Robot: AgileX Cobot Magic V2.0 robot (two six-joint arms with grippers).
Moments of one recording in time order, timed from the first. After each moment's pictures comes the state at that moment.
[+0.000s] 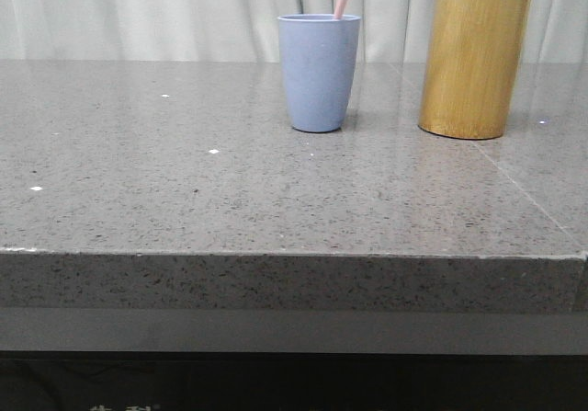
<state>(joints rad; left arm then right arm) -0.03 0.00 0.00 -0.21 0.04 0.12 0.23 0.46 -0.84 0.25 0.94 -0.30</state>
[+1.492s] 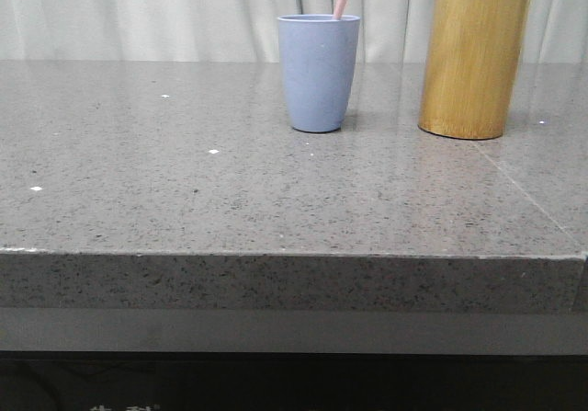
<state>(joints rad) -0.09 0.00 0.00 -0.10 0.07 -0.03 0.23 0.46 -0.84 0.25 0.95 -0.30</state>
